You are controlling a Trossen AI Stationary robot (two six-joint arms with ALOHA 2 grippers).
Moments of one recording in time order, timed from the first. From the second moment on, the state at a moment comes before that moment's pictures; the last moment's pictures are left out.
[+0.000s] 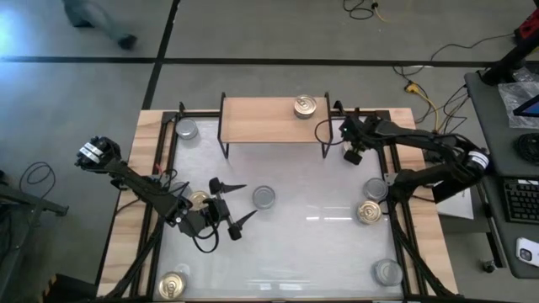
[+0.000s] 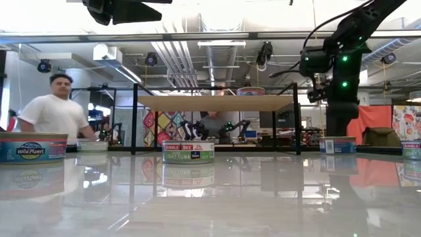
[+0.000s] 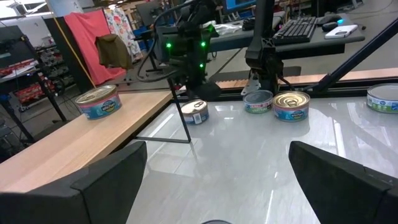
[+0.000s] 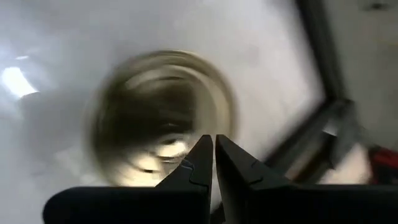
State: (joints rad) left arm -0.59 1.38 0.69 0.47 -1.04 0.01; right arm -0.69 1.29 0.71 -0.74 0.36 -0.19
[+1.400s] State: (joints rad) left arm -0.59 1.38 0.69 0.49 -1.04 0.01; right arm -0.22 1.30 0.77 -1.02 0.42 0.41
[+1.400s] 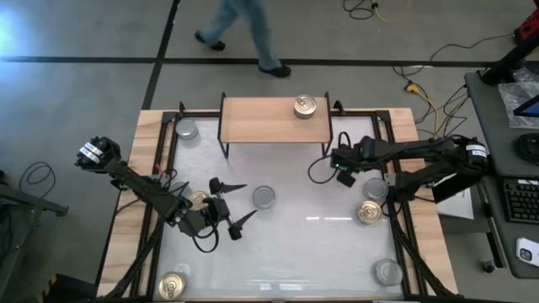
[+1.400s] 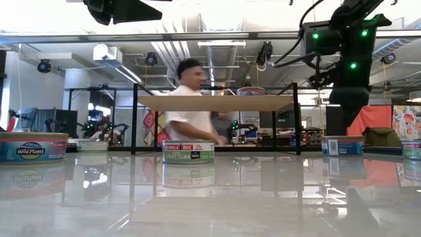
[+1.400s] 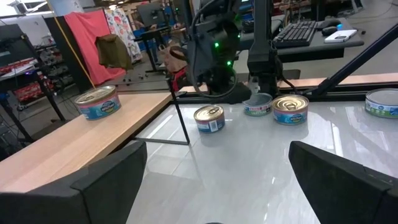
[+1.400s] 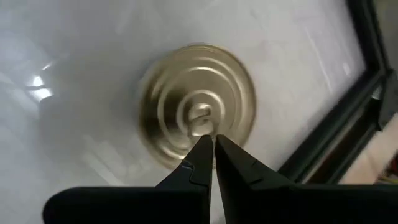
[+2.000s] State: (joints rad) left arm -0.59 1.38 0.69 0.49 -1.04 0.01; right arm -0.21 1.30 0.66 -0.93 0.32 0.48
